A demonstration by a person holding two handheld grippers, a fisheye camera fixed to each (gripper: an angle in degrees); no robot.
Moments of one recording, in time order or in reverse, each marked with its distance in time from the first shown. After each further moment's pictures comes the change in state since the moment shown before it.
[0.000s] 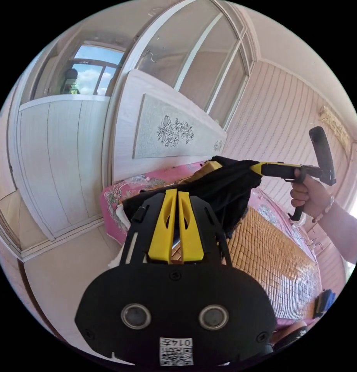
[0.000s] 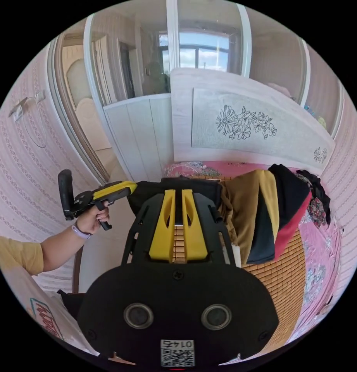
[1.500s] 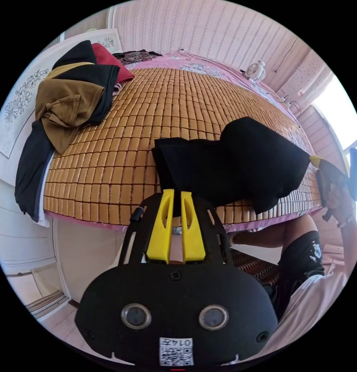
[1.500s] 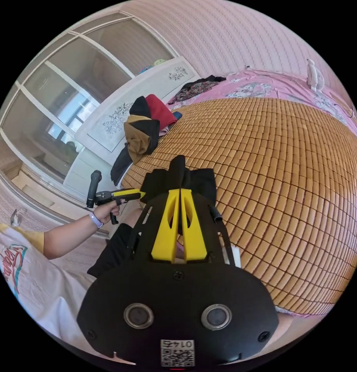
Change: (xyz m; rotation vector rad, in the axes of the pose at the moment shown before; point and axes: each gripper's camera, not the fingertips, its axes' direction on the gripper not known) left arm 0.370 0.124 0.117 -0.800 0.219 0.603; right arm 0.033 0.465 -0.389 0.133 0.086 0.950
